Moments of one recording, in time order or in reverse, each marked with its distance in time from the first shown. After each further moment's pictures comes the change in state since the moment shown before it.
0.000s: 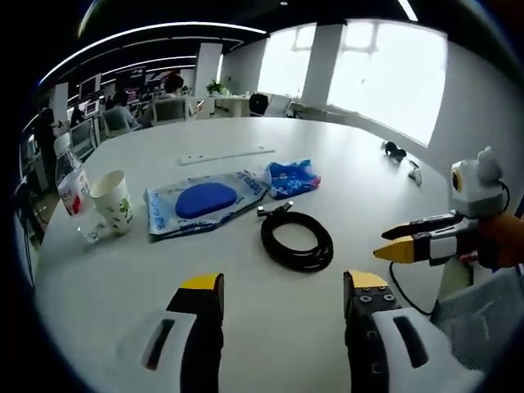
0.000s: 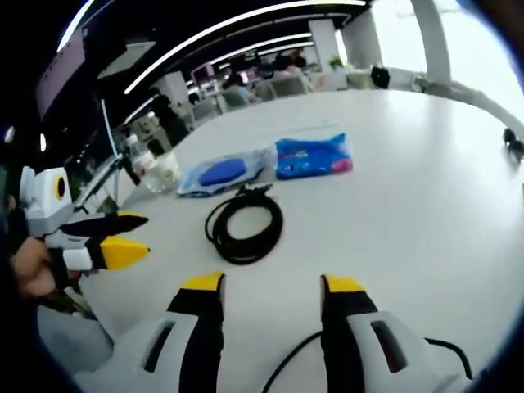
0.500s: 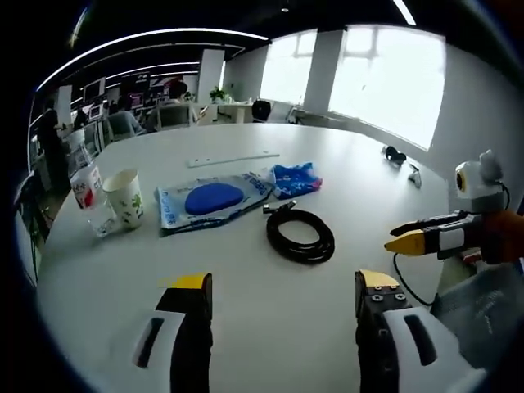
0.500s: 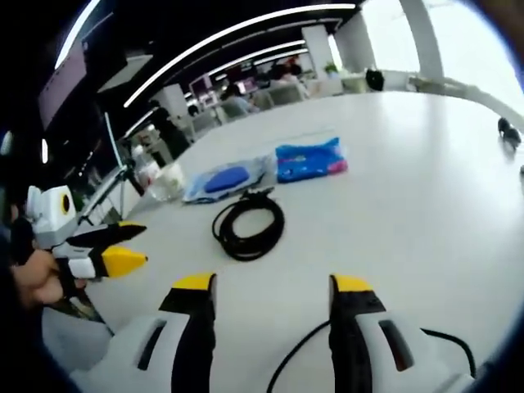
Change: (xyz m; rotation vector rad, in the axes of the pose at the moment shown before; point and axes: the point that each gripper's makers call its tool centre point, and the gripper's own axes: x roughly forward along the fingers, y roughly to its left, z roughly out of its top) left arm -0.020 0.007 -0.008 0.005 -0.042 0.019; right arm -0.017 0.004 -0.006 0.018 -0.049 0.012
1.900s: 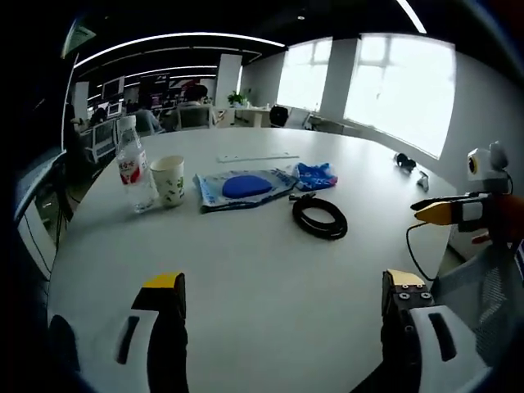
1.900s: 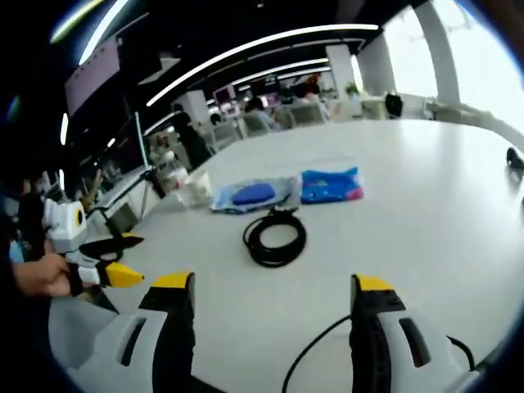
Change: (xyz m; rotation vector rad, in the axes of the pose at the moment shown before) left arm -0.063 0.030 -0.027 -0.039 -0.036 0.078; right arm -0.038 0.032 0.017 -0.100 -0.079 0.071
